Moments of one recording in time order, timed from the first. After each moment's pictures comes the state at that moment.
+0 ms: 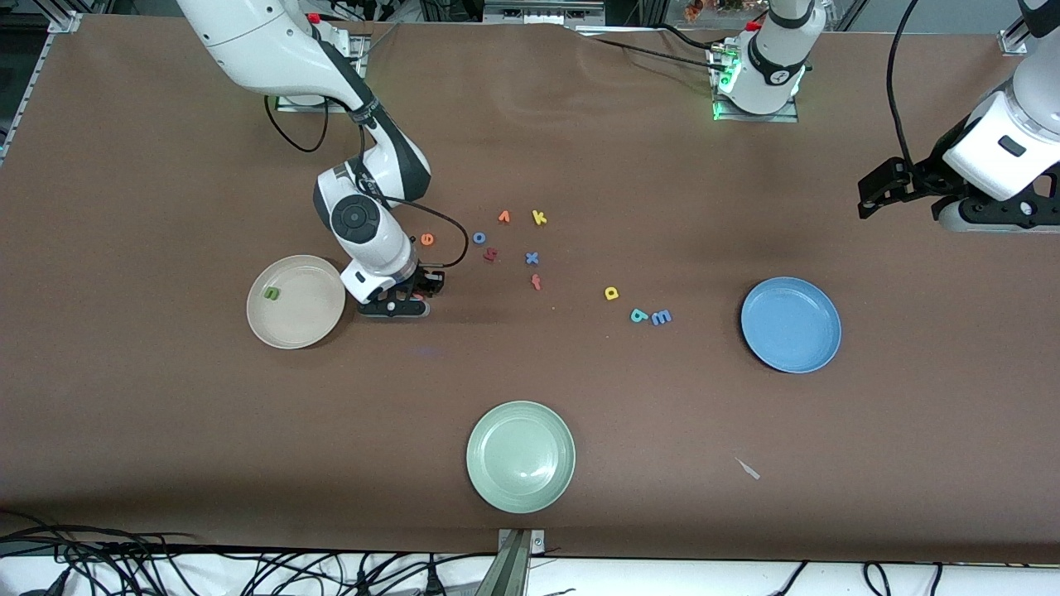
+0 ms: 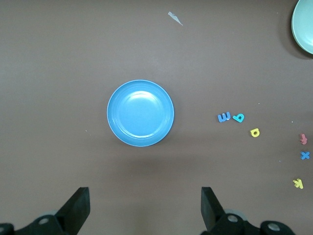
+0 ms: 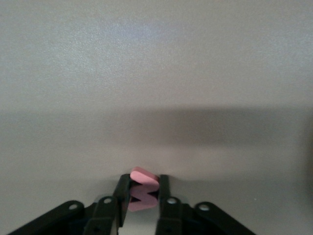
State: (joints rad) left arm 0.00 0.02 -0.09 -1.59 0.00 1.58 -0.09; right arm 0.40 0.55 0.11 -2.00 -0.03 2.57 0.53
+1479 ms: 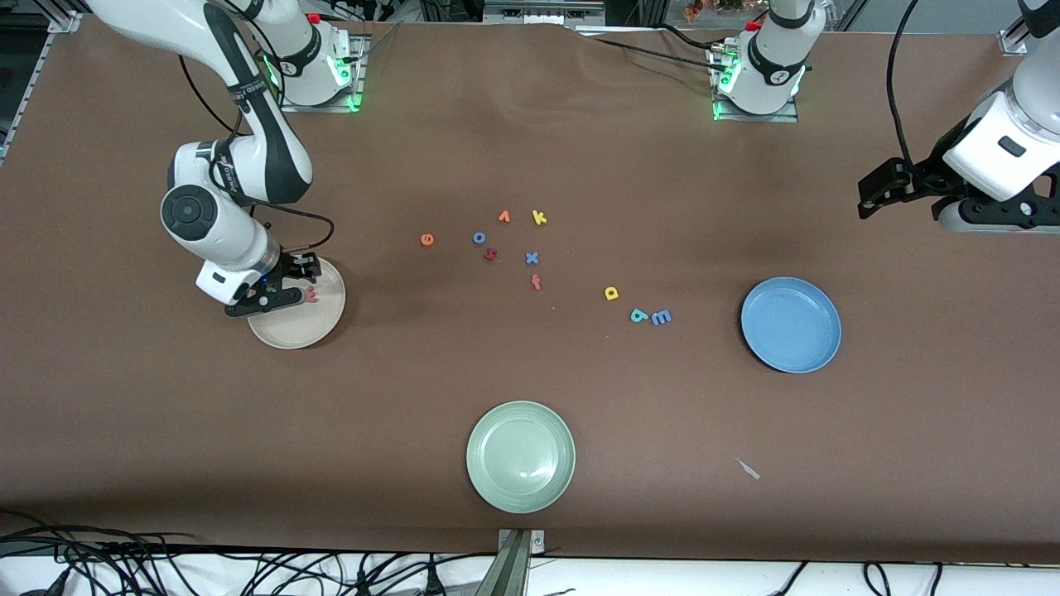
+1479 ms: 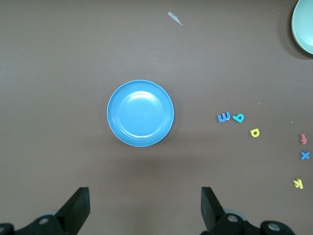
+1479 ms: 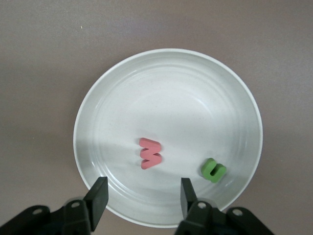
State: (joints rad) left arm 0.00 0.02 -0.09 -1.59 0.00 1.58 -0.09; right arm 0.26 0.30 -0.11 -2.18 -0.03 2.39 -0.09
